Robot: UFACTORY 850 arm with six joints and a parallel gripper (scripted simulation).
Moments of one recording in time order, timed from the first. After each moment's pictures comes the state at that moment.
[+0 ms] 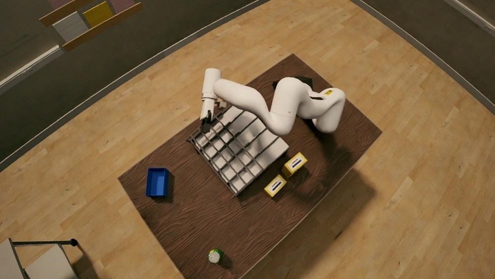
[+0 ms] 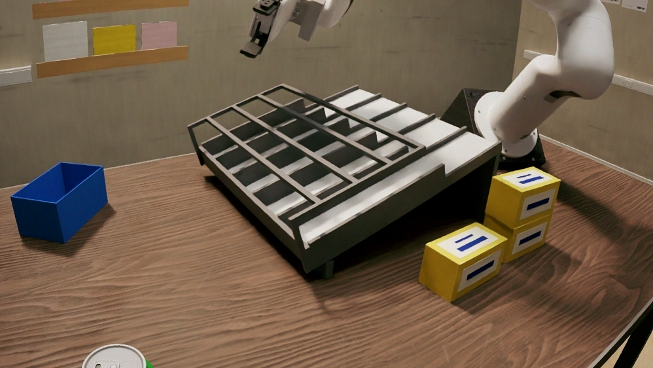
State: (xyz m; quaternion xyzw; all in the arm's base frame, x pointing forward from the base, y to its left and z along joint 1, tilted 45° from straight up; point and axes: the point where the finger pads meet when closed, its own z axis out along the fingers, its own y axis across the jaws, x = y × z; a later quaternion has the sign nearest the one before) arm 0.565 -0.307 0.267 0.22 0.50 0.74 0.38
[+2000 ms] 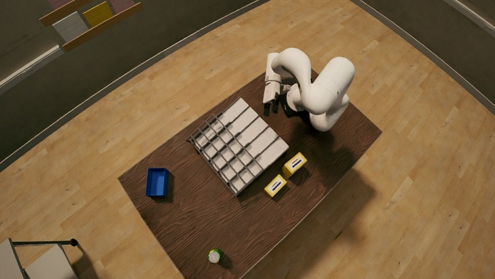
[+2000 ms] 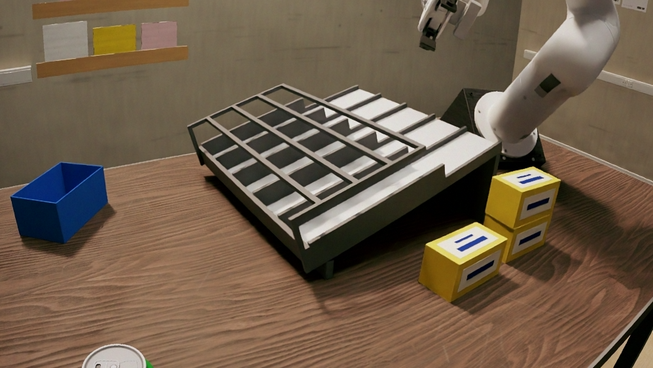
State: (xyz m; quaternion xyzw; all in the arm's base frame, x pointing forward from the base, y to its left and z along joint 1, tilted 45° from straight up) arm 0.257 -0.170 0.300 0.22 0.50 0.75 0.38
